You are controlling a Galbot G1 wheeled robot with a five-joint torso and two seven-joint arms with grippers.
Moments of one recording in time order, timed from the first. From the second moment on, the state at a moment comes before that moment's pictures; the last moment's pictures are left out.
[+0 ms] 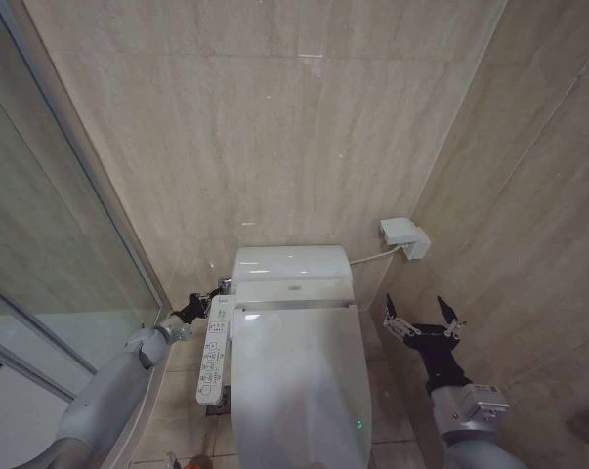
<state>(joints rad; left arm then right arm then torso) 0.59 -1.08 -0.06 -0.88 0.63 -0.55 0.01 -1.65 1.35 0.57 2.38 0.15 -0.14 0.27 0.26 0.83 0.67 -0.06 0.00</state>
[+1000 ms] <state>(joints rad) 0.94 -1.06 -0.46 -1.22 0.36 -0.43 -0.01 -1.65 1.35 0.57 2.38 0.15 -0.14 0.27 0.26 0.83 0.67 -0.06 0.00</state>
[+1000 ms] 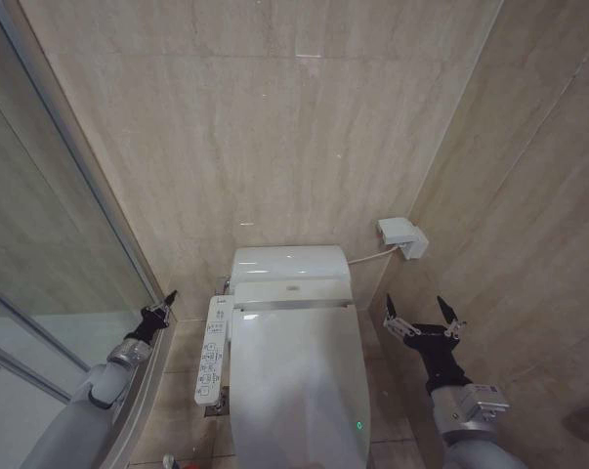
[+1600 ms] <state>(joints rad) 1.25 -1.19 -0.66 -1.66 0.16 -0.27 -0.27 -1.65 1.35 0.57 2.38 0.15 -0.14 0.27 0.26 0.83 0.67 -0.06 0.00</state>
